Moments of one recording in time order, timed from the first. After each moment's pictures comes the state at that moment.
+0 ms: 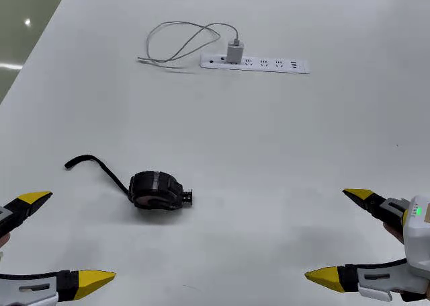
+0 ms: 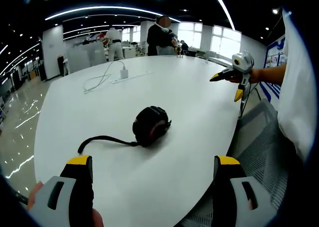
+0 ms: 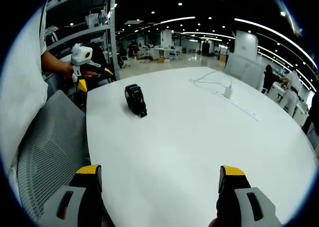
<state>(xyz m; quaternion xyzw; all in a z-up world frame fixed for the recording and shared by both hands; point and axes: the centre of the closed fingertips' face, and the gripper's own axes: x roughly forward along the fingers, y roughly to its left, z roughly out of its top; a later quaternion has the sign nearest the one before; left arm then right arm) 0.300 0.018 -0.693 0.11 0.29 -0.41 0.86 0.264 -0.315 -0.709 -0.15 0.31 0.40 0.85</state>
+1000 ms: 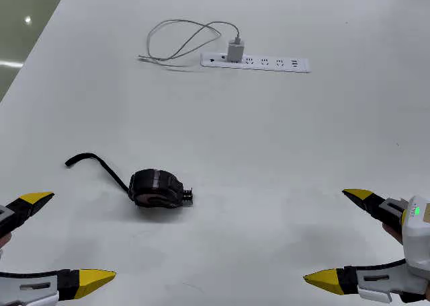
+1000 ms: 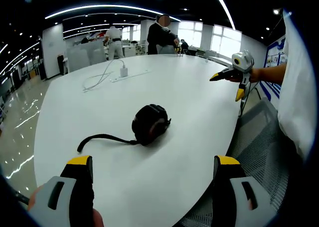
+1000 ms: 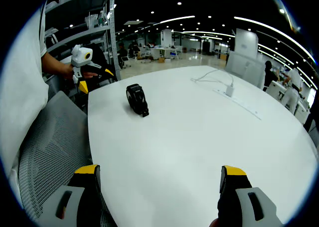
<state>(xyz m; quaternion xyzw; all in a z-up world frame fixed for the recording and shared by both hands) 0.295 0.017 -0.695 0.11 0.30 -0.41 0.85 0.261 -0.312 -0.711 -0.14 0.32 0.41 0.85</state>
